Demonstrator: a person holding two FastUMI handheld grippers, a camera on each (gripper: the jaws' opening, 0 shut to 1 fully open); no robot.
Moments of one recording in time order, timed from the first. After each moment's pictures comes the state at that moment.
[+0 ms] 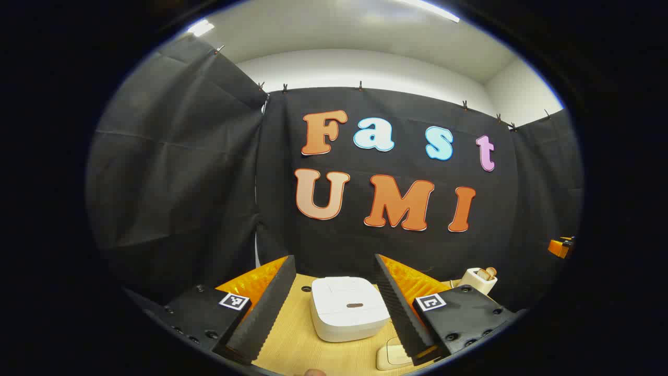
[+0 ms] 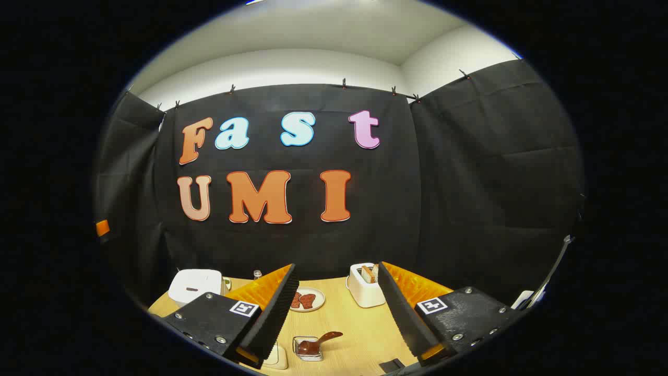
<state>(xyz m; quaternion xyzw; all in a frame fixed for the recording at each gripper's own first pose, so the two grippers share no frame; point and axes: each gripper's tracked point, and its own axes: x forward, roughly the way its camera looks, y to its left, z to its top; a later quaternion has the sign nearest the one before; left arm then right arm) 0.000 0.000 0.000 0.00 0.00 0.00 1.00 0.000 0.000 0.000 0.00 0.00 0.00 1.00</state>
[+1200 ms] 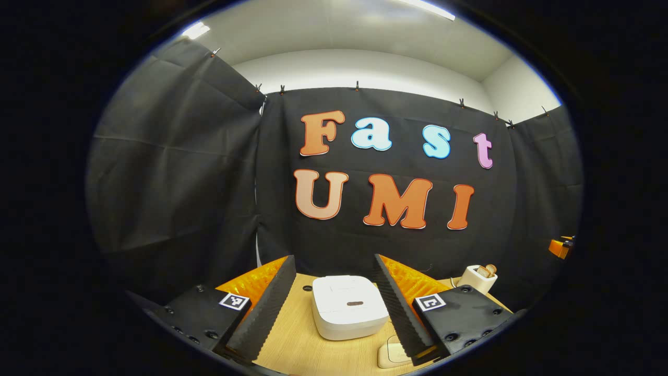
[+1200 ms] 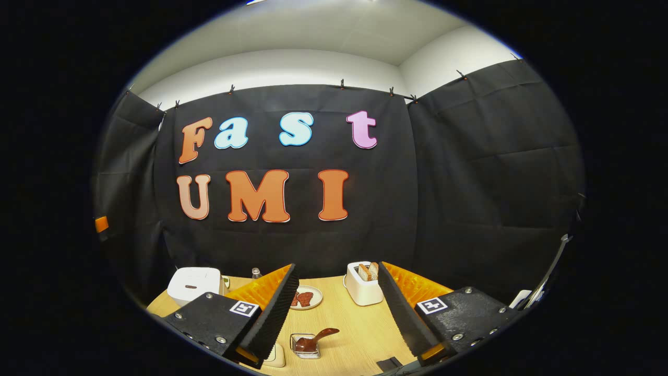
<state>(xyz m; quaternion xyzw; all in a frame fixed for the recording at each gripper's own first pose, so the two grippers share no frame) -0.013 -0.004 0.002 0.01 0.00 0.00 1.00 -0.014 -0.008 -0.003 0.00 0.00 -0.01 1.00</state>
